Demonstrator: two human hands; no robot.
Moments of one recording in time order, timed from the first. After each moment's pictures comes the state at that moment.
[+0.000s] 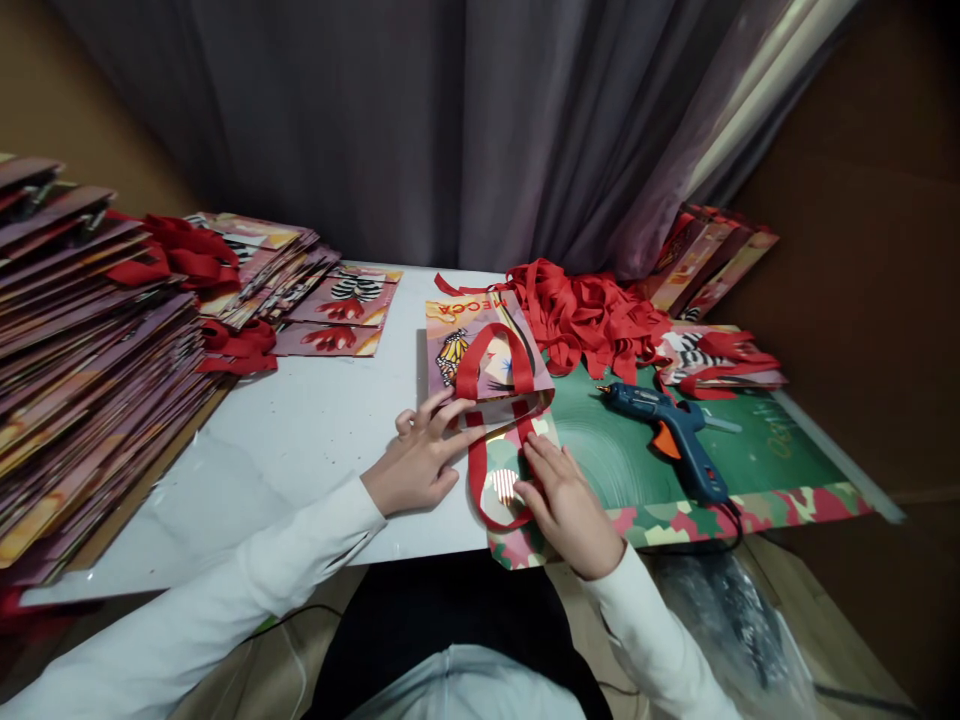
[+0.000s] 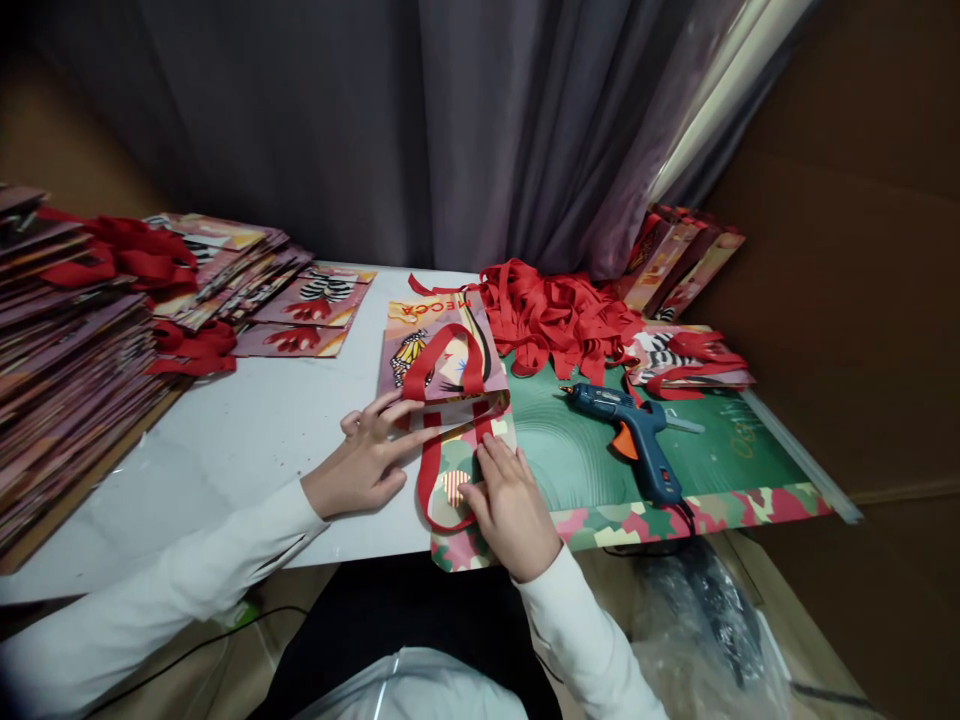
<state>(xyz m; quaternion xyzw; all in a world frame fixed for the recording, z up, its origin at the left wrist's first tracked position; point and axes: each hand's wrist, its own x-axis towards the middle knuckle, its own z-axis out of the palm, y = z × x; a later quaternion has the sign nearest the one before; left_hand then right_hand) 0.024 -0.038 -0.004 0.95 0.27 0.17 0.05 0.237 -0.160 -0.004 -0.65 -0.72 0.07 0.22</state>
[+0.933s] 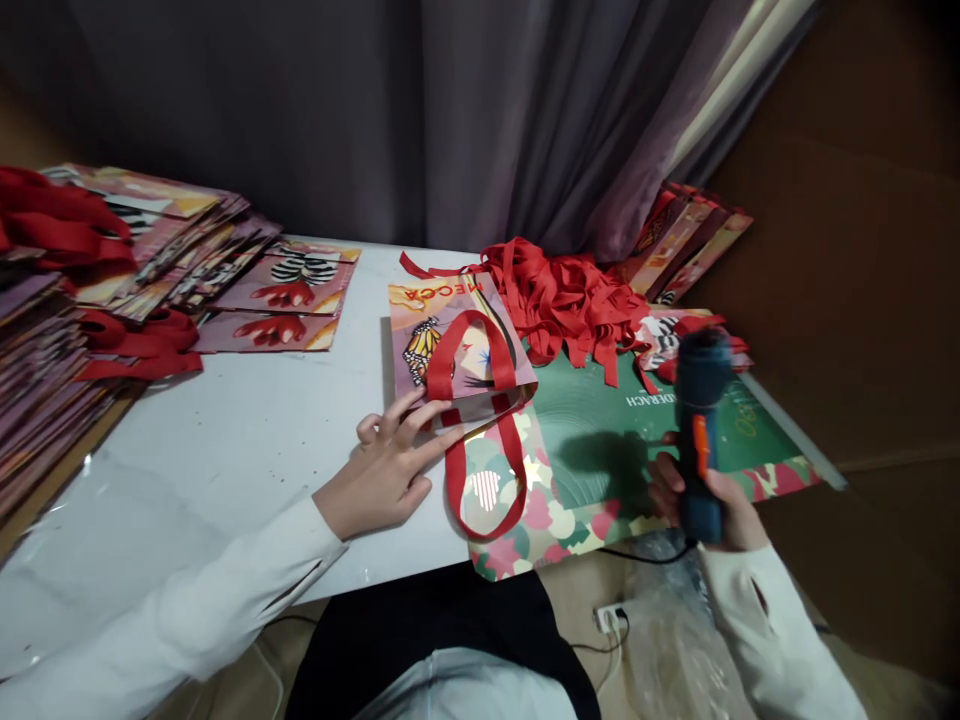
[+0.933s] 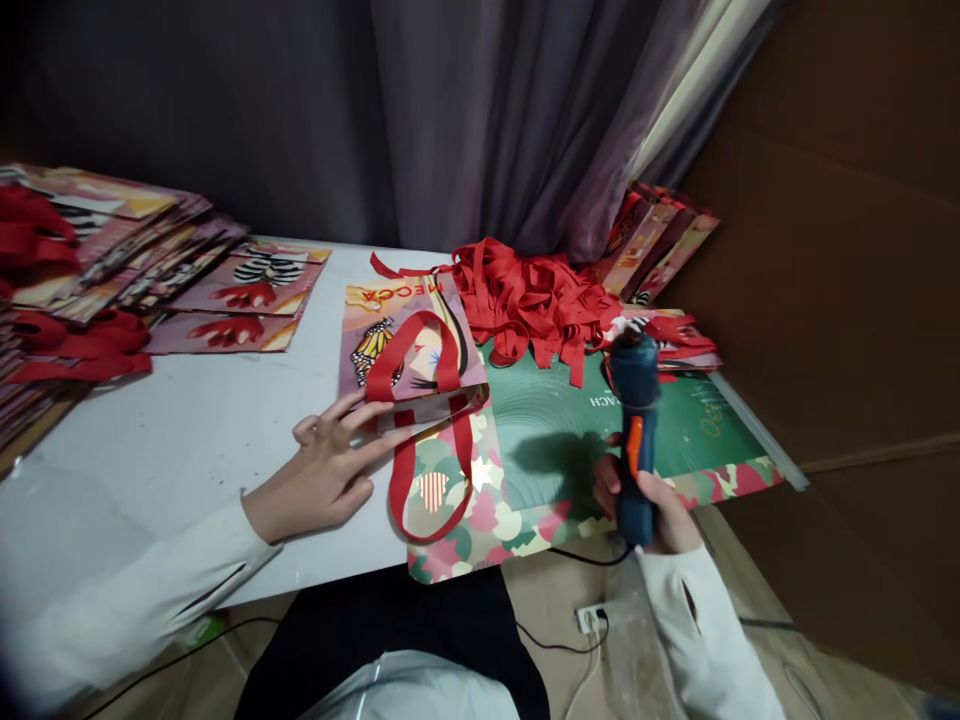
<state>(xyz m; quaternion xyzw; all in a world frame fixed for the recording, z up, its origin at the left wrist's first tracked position) 0.021 -0.034 -0.005 0.95 0.24 0.18 0.03 0.371 -0.224 0.025 -0.55 -0.30 0.50 0.60</state>
